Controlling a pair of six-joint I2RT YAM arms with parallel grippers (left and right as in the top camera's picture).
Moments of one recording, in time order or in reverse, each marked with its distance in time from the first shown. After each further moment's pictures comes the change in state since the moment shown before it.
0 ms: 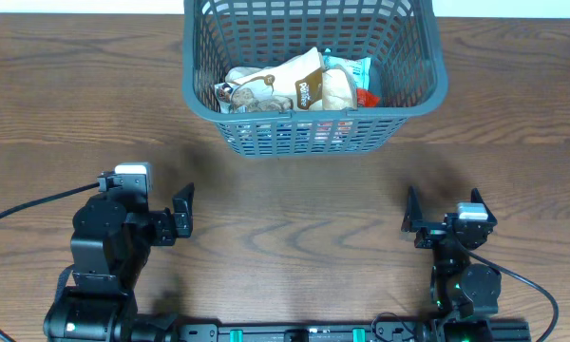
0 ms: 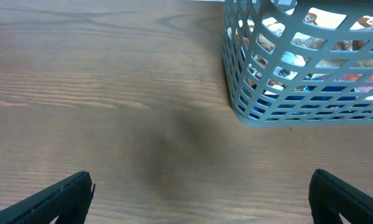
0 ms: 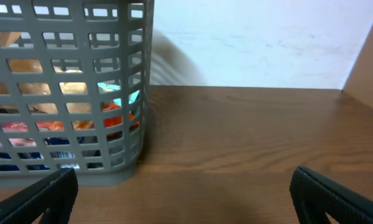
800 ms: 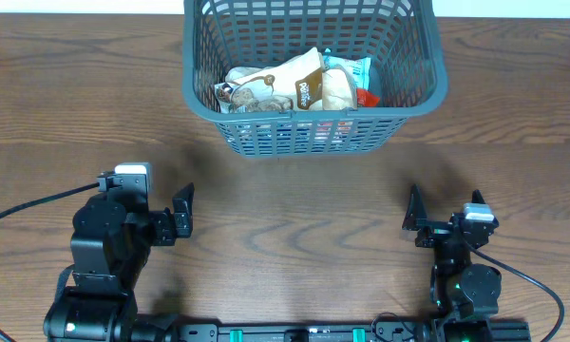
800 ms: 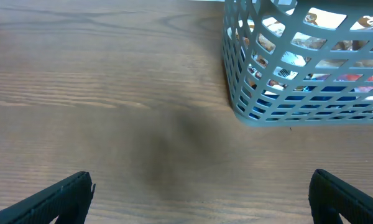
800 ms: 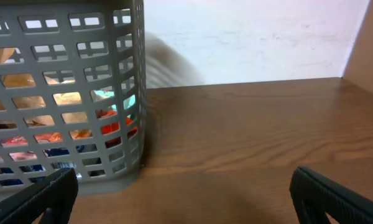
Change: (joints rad) left arm 0.000 0.000 0.000 0.000 0.000 0.000; right arm 0.000 0.000 0.000 0.003 0.022 0.075
